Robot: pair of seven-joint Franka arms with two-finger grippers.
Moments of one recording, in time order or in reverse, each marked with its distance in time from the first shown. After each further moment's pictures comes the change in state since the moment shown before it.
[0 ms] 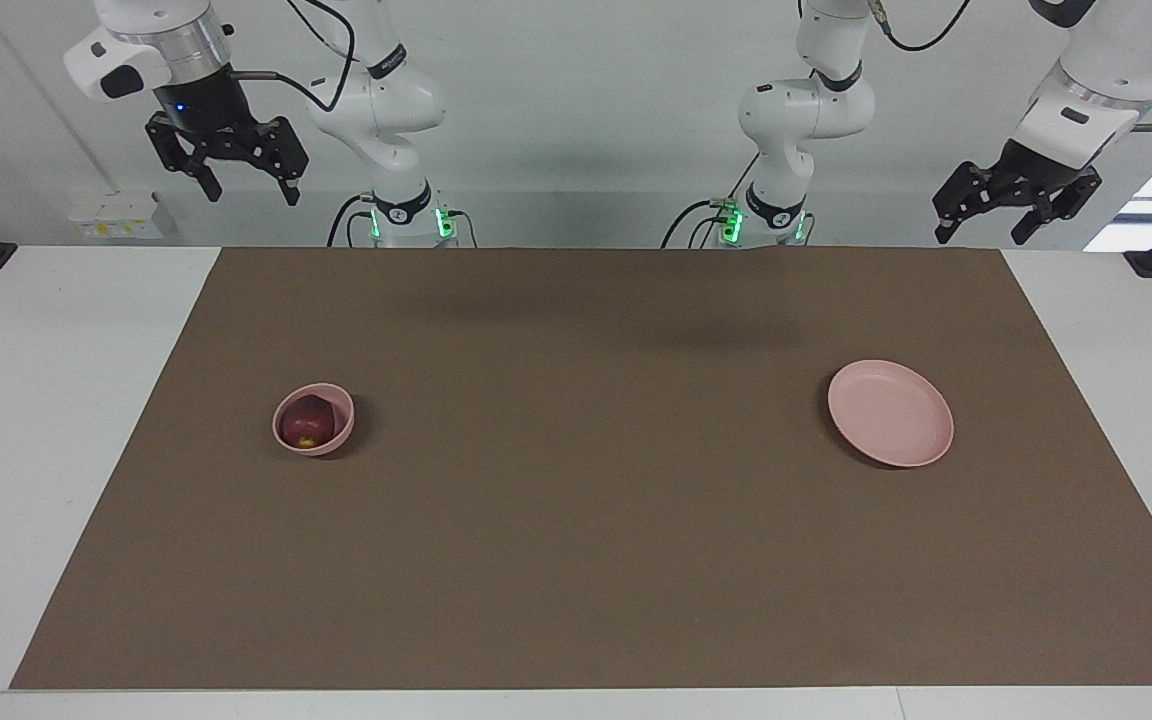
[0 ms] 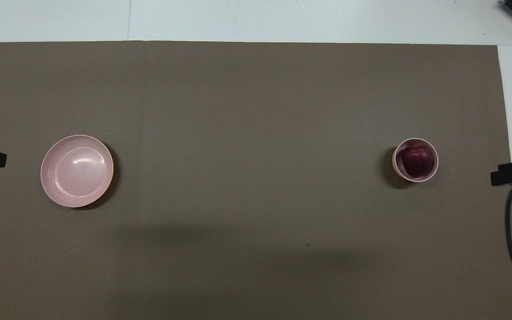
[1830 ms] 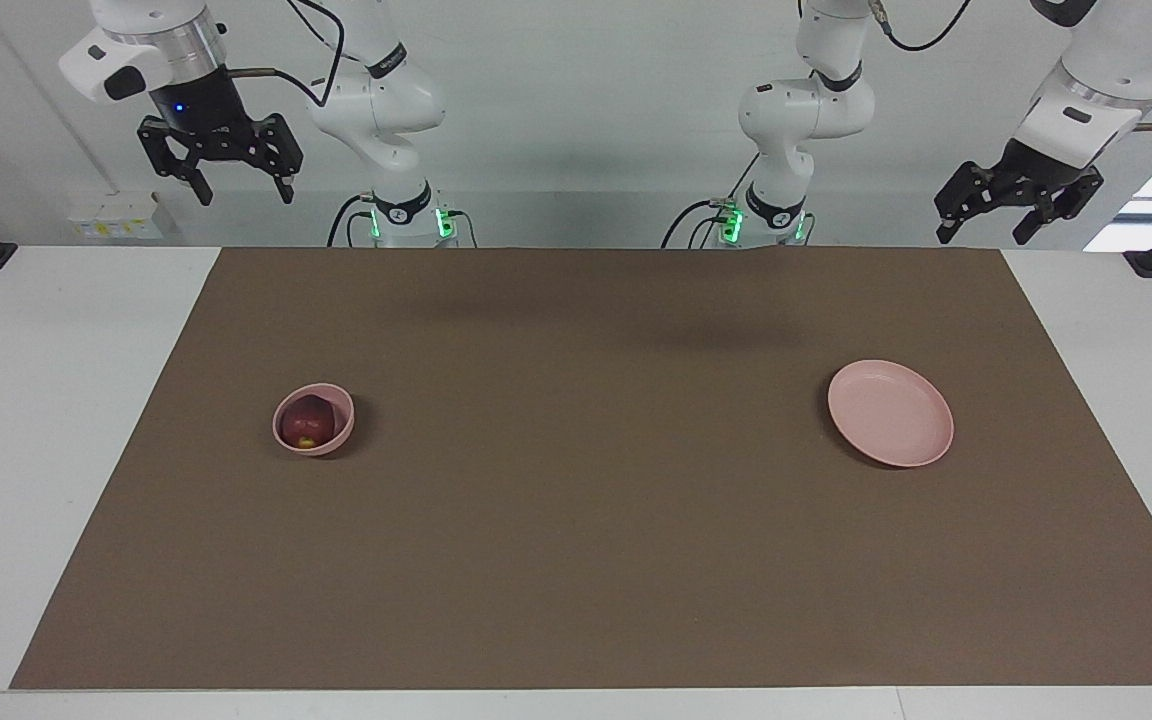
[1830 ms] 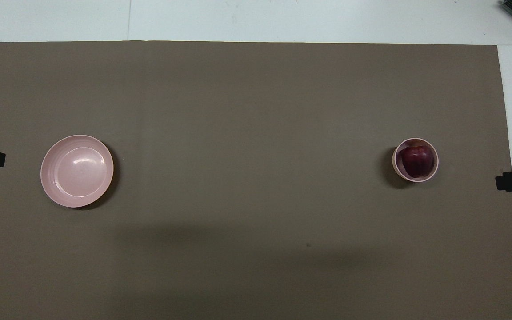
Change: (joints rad) left arm 0.000 -0.001 0.003 0.000 0.001 0.003 0.004; right arm -0.008 -0.014 0.000 -0.017 -0.016 0.018 -0.119
